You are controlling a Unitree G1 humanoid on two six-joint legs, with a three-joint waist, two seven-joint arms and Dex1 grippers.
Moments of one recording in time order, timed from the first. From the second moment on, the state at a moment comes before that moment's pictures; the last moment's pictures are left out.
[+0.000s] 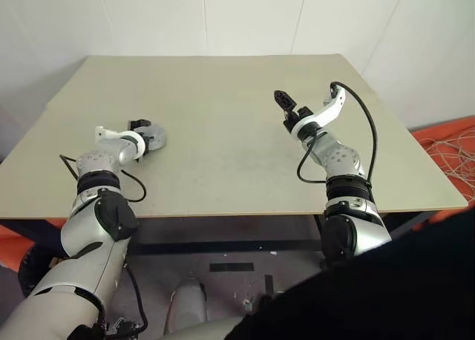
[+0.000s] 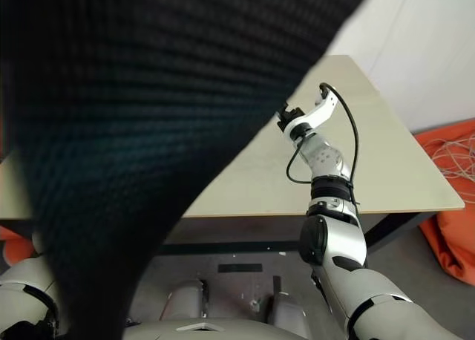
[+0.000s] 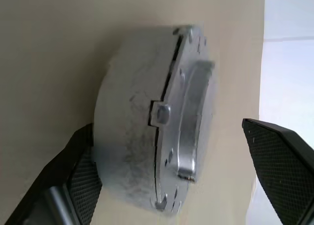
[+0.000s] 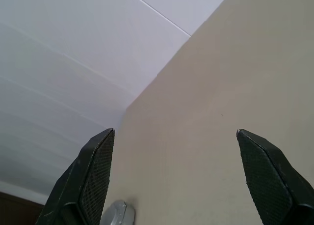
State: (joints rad) left arm -0.94 0.33 0.86 0.97 -0.94 0.74 0.30; right arm -0.90 -0.11 -0.50 0.71 0.71 0.50 0.28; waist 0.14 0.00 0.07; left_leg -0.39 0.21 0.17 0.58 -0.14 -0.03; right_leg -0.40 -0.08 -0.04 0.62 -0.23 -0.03
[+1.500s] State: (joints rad) left arm -0.54 0.29 0.00 0.45 -0.33 0.00 -0.74; right arm -0.57 -0.30 -0.08 0.48 0.24 0.04 0.57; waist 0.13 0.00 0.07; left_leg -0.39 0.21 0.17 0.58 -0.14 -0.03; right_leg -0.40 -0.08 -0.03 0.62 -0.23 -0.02
